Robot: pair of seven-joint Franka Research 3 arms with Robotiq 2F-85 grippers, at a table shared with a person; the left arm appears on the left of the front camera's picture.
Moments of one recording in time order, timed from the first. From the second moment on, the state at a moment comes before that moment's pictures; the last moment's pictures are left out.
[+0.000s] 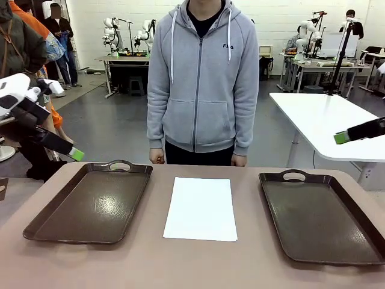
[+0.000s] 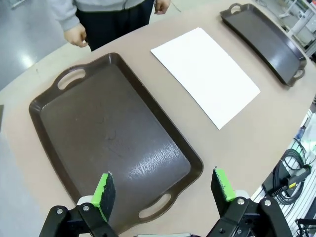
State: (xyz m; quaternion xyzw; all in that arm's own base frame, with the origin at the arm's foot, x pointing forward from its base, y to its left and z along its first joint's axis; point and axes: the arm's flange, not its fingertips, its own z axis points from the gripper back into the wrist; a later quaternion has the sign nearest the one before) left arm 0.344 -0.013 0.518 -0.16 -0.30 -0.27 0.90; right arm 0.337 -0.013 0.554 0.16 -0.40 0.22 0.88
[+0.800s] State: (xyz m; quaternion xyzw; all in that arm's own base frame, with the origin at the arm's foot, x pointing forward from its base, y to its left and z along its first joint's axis) left arm 0.338 0.039 0.516 -0.19 -0.31 -0.25 0.90; right arm 0.340 -0.004 0.532 0.18 -0.35 0.23 0.89
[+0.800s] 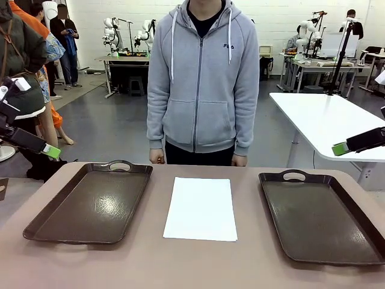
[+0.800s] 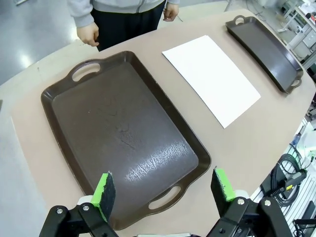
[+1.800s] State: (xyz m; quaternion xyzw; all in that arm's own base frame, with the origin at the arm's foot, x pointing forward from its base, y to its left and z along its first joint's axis) left arm 0.336 0.039 0.515 -0.18 -0.31 -0.25 0.90; right arm 0.339 -0.005 0.533 0.17 -0.35 0.23 0.89
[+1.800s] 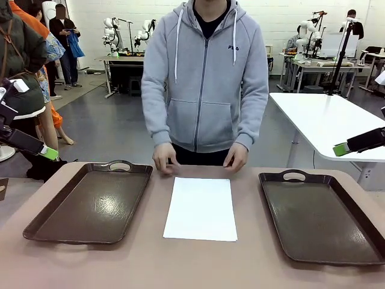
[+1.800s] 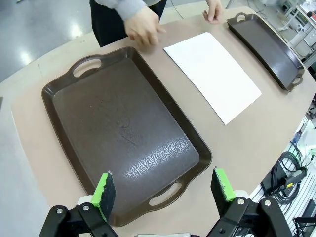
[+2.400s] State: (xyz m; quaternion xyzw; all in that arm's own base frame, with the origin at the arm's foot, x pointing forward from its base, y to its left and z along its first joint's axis) left arm 0.336 0.039 0.515 -0.18 -0.31 -0.25 0.90; right arm 0.339 -0.004 0.533 0.17 -0.35 0.23 0.89
